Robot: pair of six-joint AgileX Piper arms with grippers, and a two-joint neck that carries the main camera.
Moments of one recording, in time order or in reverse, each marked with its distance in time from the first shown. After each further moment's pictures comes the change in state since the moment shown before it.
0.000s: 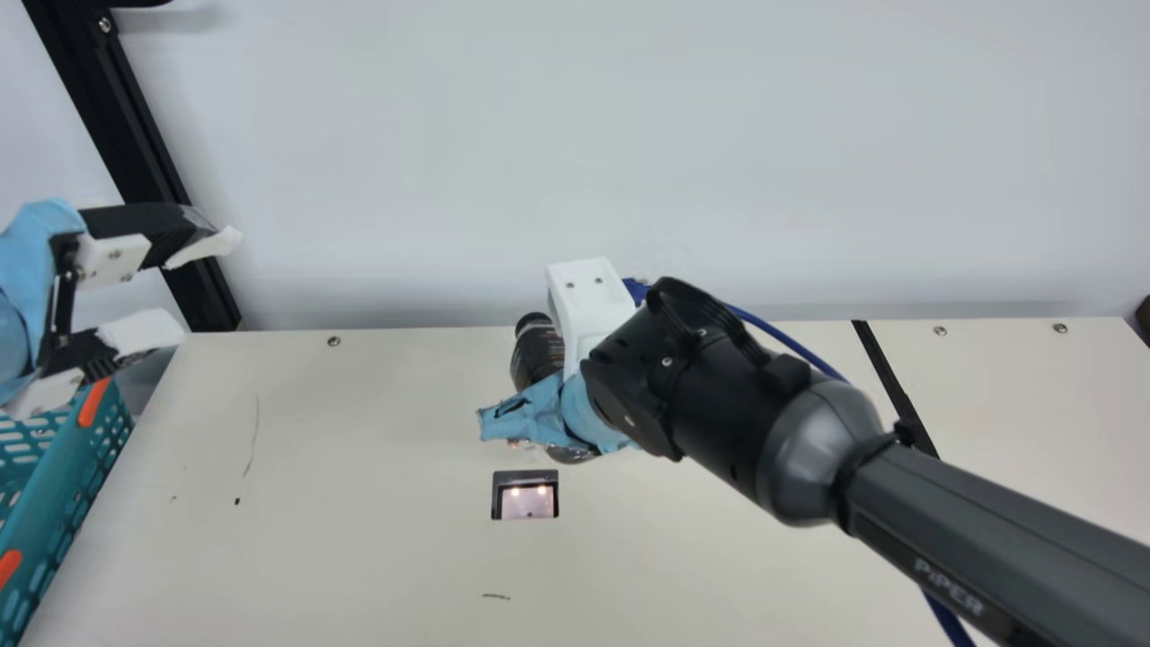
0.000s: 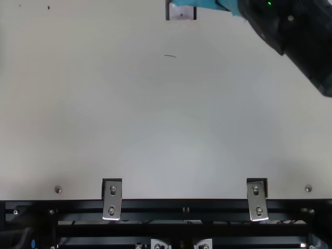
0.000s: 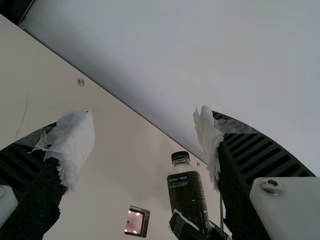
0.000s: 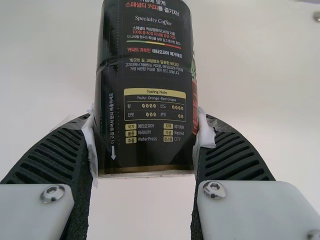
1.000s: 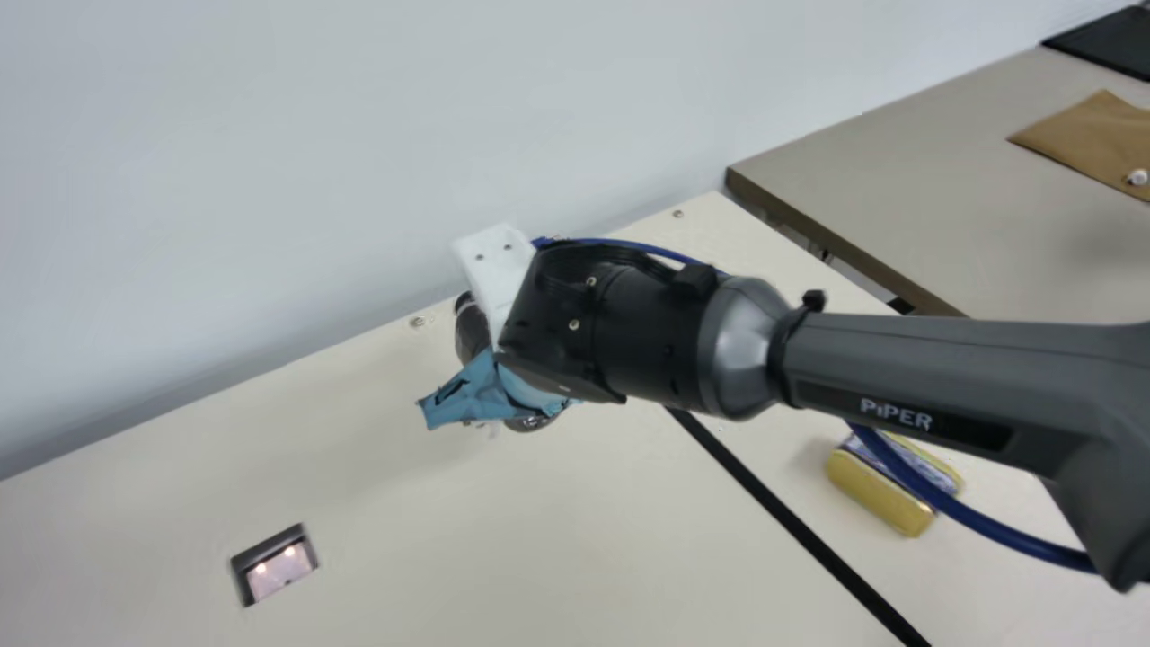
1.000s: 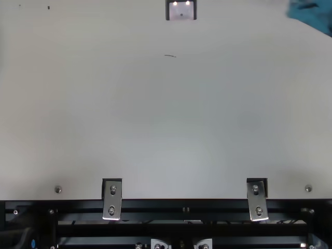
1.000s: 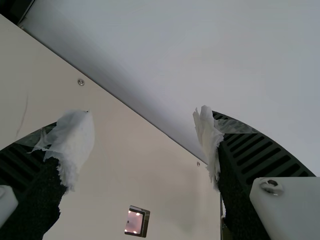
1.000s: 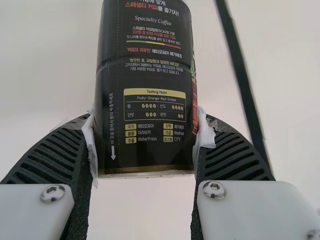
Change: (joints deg) left arm 0.0 0.0 0.0 0.0 0.0 0.0; right arm -14.0 -19.5 22.5 -15.1 4.9 14.7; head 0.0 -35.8
